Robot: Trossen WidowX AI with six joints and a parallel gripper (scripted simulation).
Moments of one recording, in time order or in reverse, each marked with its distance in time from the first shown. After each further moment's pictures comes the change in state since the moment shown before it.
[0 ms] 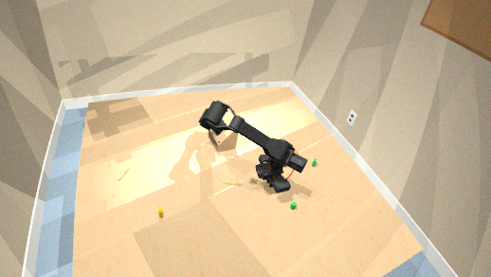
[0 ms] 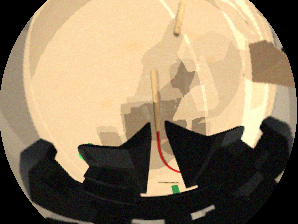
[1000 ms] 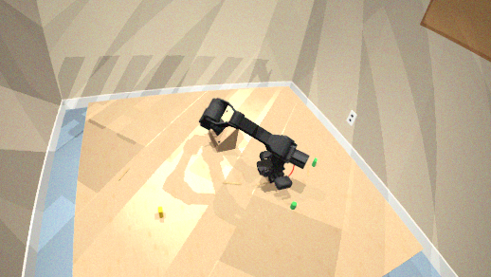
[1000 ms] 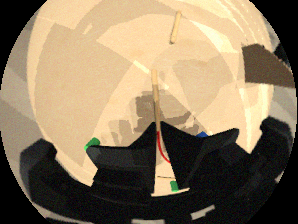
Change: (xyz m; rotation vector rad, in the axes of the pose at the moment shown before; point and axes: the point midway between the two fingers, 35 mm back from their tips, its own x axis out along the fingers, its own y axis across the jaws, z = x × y) arm -0.019 0.000 0.000 -0.008 -0.005 -0.003
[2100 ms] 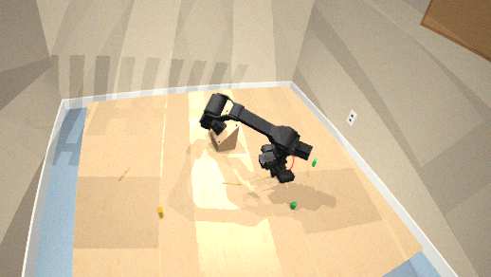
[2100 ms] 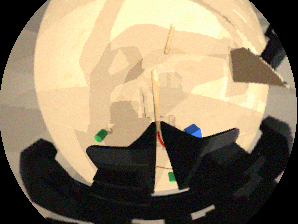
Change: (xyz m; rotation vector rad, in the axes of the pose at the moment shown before) arm -0.037 -0.001 0.000 0.000 0.001 0.001
